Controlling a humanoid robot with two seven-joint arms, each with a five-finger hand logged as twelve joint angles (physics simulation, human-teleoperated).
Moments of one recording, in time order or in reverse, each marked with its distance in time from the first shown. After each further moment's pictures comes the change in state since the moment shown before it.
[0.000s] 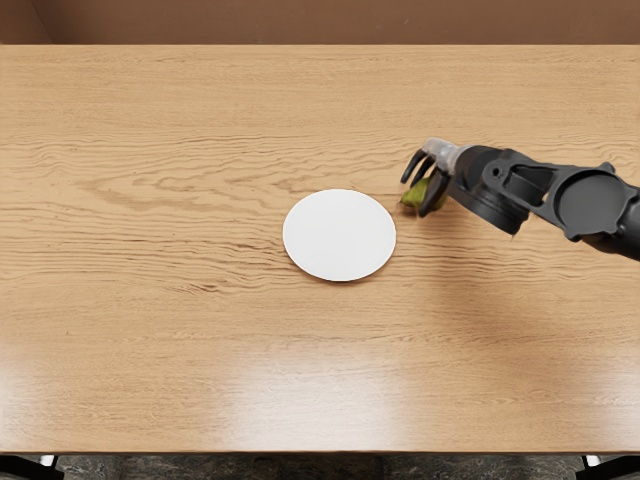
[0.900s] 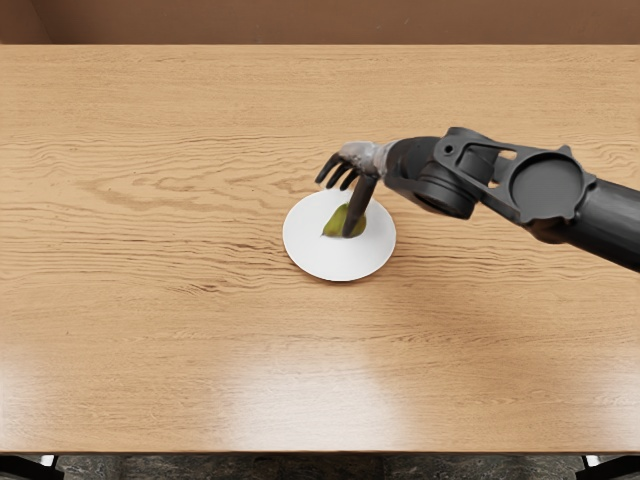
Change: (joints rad) left arm 0.000 0.000 0.000 0.000 0.000 0.000 0.000; right arm 0.004 0.127 0.193 0.003 0.033 0.215 0.002
